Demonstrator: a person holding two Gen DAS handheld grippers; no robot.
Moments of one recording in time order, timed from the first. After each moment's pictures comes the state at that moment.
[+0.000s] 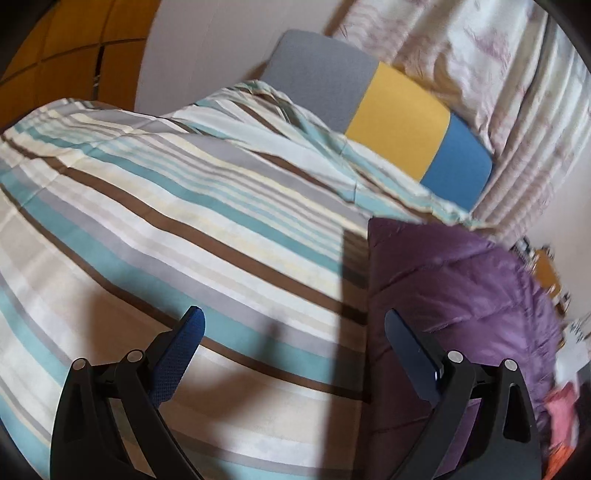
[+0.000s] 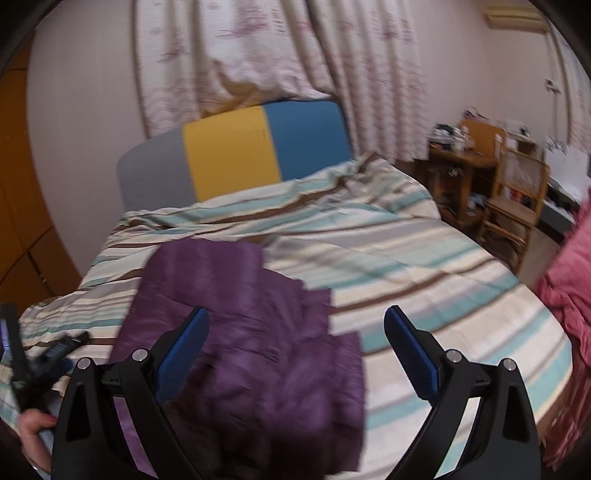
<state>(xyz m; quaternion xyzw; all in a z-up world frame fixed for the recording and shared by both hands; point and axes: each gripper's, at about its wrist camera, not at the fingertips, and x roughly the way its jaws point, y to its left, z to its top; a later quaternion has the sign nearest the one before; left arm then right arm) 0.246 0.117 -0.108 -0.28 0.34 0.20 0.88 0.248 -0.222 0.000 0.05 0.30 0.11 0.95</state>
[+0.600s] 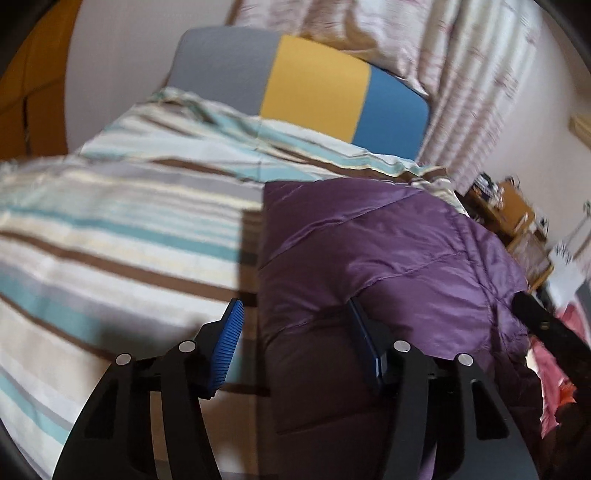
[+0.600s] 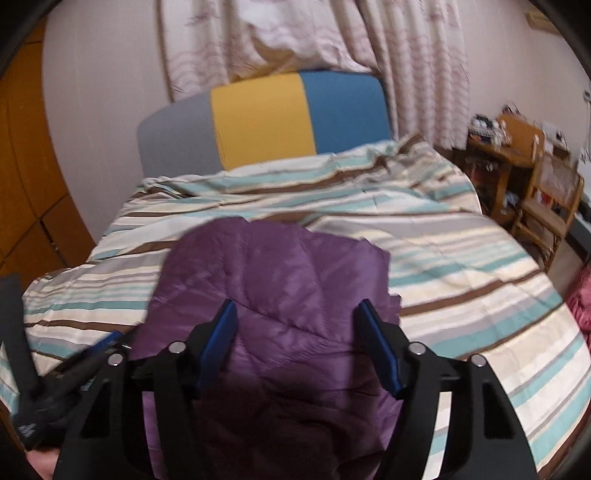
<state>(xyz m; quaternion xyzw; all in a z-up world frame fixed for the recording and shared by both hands) 0.292 0.030 -0.093 -0.18 0.34 0.09 0.92 0.308 -0.181 -0.041 0.03 0.36 0.15 0.92</state>
